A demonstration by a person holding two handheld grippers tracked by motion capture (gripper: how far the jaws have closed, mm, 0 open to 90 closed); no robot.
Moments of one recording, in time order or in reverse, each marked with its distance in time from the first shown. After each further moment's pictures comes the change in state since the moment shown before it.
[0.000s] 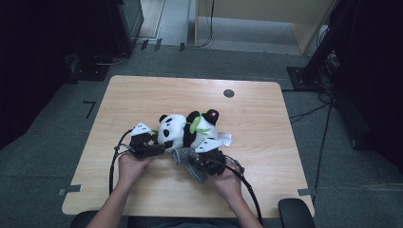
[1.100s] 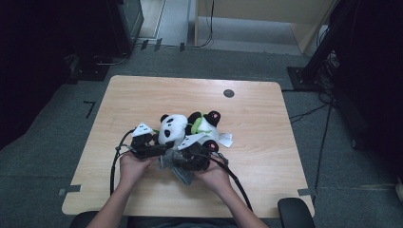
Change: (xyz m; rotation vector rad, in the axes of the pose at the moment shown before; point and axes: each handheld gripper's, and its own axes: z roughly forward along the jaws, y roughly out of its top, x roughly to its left) left arm -0.005 0.001 0.001 -0.007 0.012 0.014; right arm 0.013 0.035 0.037 0.113 0.193 -0.046
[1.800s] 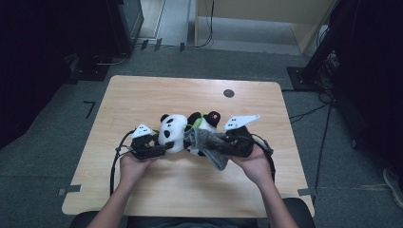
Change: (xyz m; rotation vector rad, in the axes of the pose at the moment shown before) left arm 0.002 -0.005 0.002 -0.013 -0.004 0.015; right arm -0.036 -0.009 -0.131 -0.167 -0.011 0.047
